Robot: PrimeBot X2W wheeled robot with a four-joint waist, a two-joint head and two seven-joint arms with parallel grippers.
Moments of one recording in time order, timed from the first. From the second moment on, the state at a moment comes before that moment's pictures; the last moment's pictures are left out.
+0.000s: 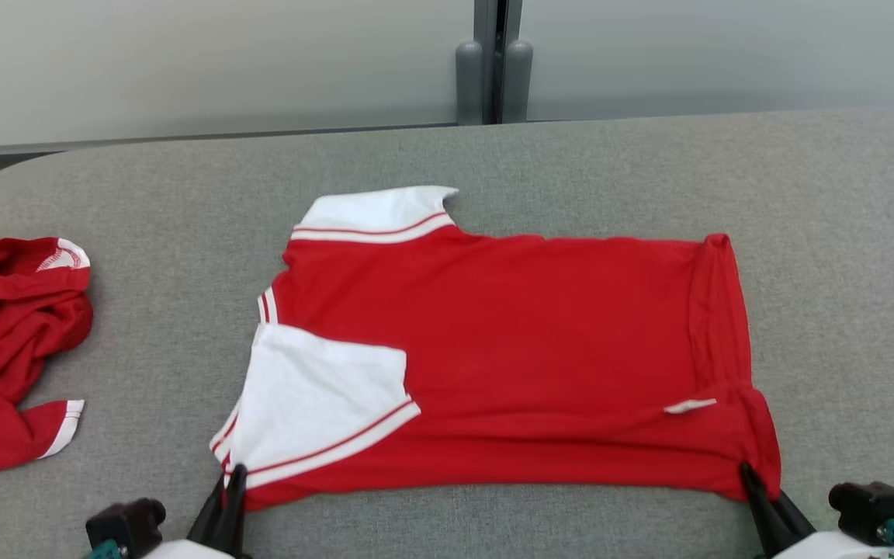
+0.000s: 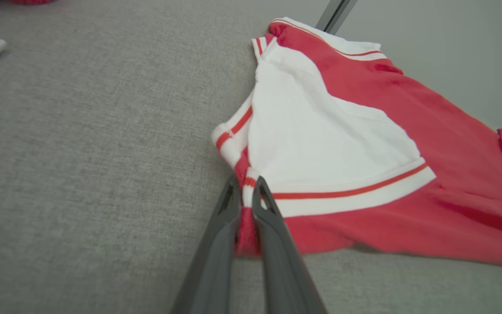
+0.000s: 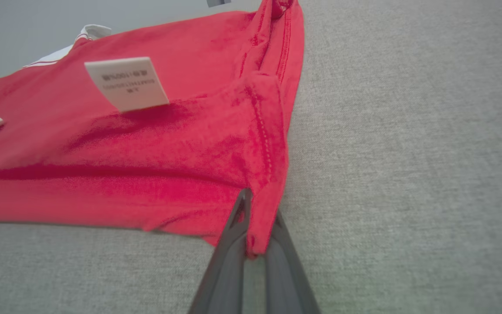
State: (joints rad) left arm -0.01 0.13 -0.14 0.44 -0.57 -0.08 -0.15; right arm 0.01 -0.21 0.17 0.40 0.42 0.13 -0.08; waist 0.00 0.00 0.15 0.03
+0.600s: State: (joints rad) left arm 0.17 0.12 -0.15 0.21 -0.56 0.03 -0.11; right arm 0.10 -0.21 0.08 0.30 0.44 0.13 -0.07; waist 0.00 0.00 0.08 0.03
